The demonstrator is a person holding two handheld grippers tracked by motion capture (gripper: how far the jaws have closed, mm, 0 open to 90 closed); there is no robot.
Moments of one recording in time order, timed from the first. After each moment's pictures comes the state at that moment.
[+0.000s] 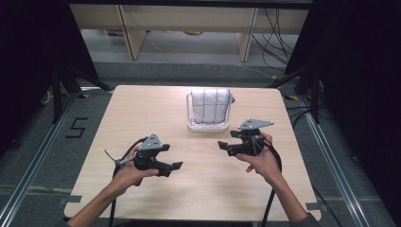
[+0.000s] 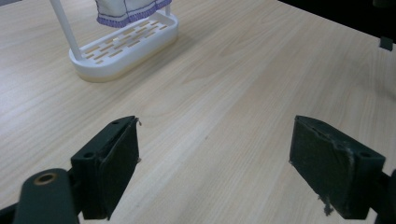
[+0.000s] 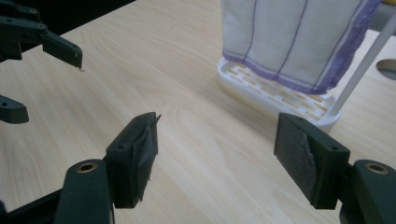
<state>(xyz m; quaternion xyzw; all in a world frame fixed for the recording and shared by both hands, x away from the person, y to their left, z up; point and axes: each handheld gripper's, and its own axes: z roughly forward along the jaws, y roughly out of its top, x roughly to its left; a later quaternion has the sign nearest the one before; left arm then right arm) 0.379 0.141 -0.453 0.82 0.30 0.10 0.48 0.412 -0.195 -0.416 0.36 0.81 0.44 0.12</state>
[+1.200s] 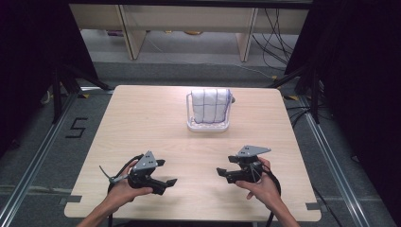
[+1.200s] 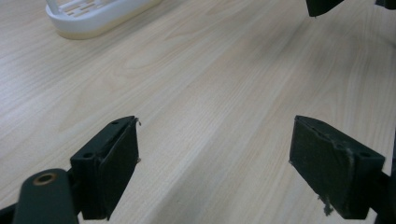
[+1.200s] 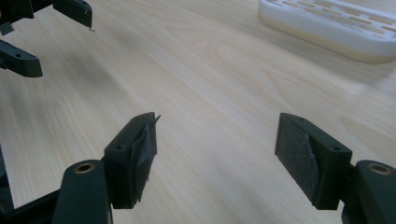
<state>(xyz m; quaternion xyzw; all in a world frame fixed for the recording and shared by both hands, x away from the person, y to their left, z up) 0.342 0.154 -0.482 0.84 0.28 0.10 0.46 0.360 -0.198 -0.465 0.36 0.82 0.43 0.08</state>
